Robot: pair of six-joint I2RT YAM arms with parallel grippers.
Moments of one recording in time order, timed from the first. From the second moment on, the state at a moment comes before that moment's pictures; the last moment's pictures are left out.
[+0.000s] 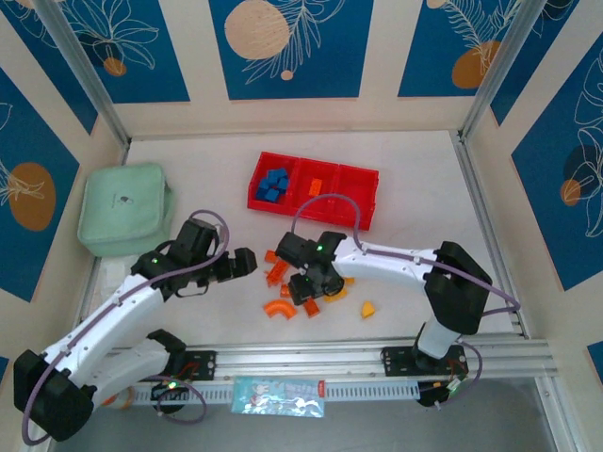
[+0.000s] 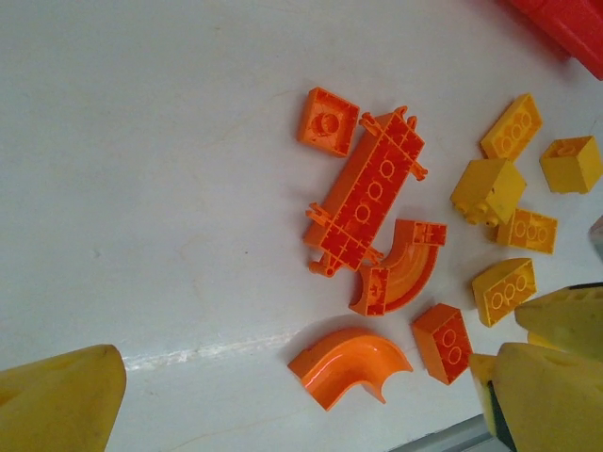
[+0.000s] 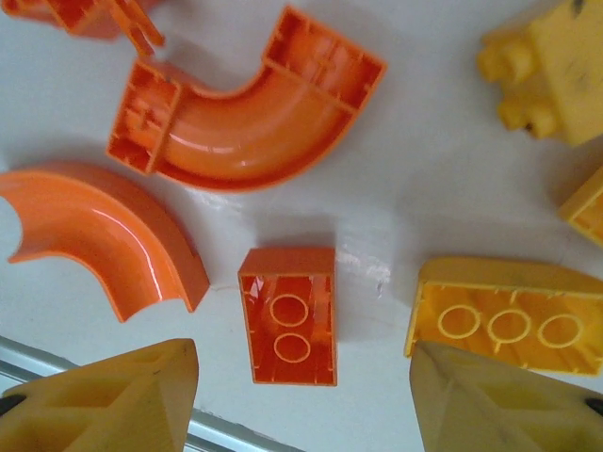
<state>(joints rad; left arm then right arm) -0.53 0.93 0.74 -0.76 0.19 -0.72 1.05 1.65 1.14 -0.94 -0.01 0.65</state>
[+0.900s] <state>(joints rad) -0.53 0.94 0.73 -0.77 0.19 -0.73 1.09 1.78 1.13 -0.88 0.00 0.68</state>
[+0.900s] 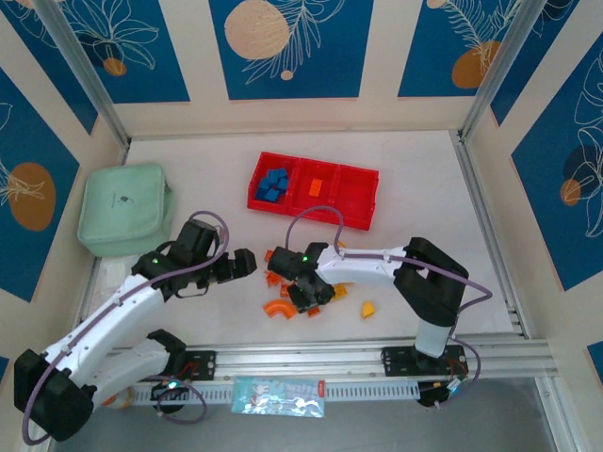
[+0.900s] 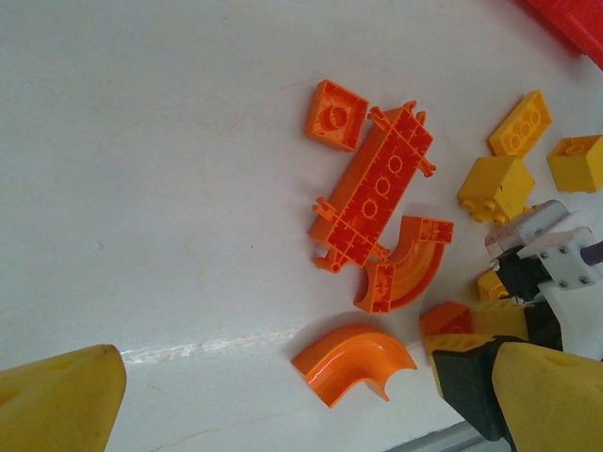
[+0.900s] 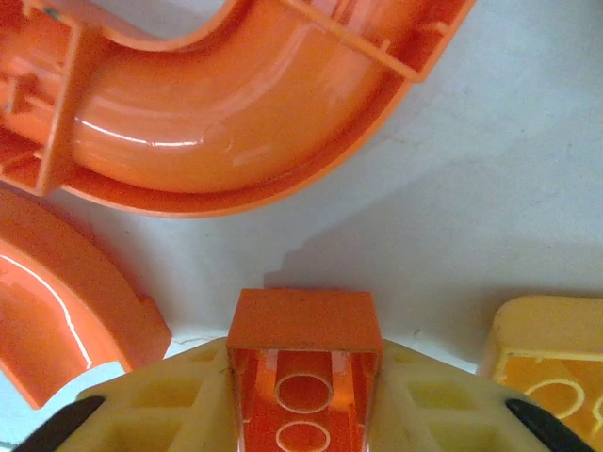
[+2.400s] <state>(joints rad) -0.52 1.23 0.95 -0.62 0.18 -0.67 0.55 2.32 2.14 -0.99 0.05 0.43</state>
